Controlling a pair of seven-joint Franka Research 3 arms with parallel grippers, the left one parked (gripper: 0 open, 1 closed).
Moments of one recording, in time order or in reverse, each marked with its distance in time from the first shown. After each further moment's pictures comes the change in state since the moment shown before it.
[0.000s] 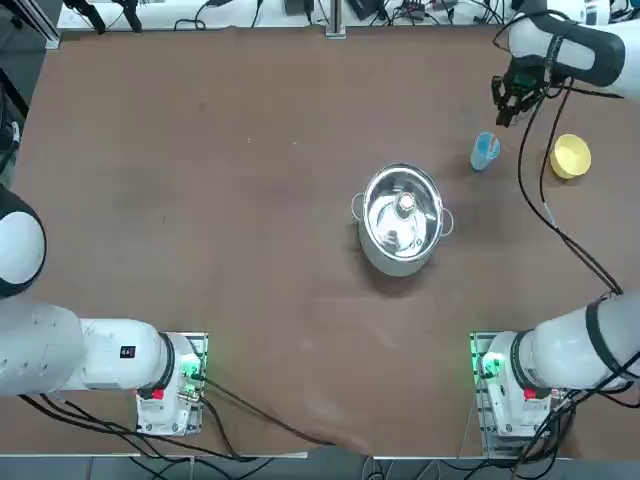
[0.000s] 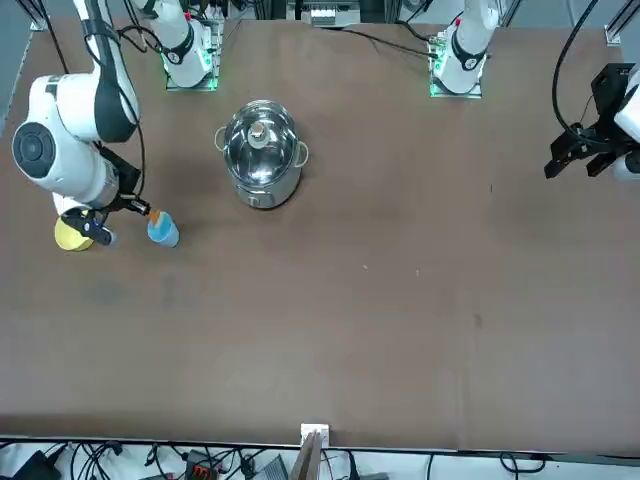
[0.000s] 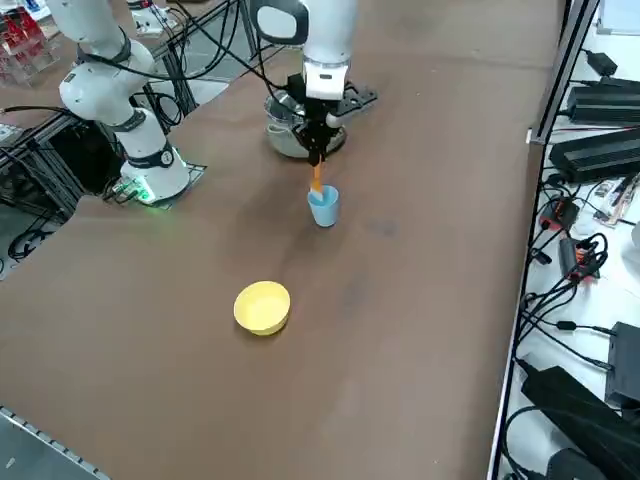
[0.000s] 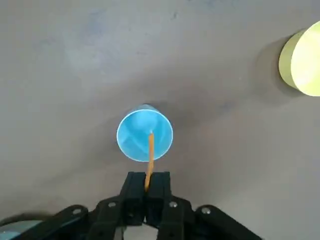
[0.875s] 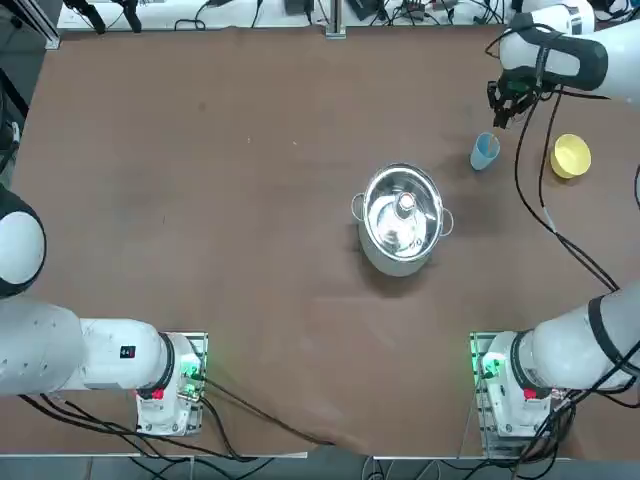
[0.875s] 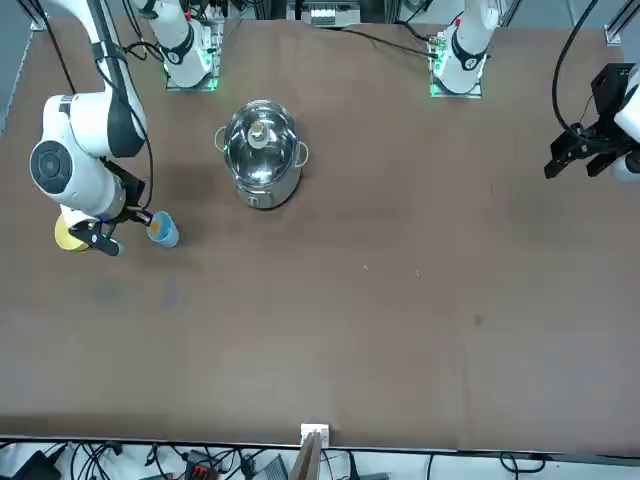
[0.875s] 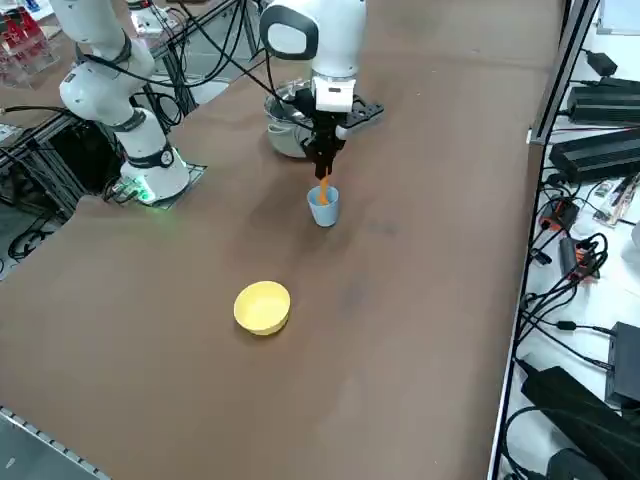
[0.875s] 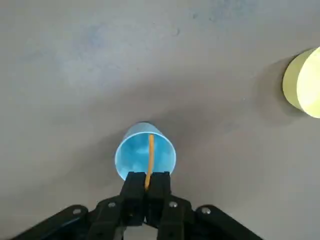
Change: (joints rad) arm 0.012 0.061 0.003 0.008 -0.057 0.073 0.025
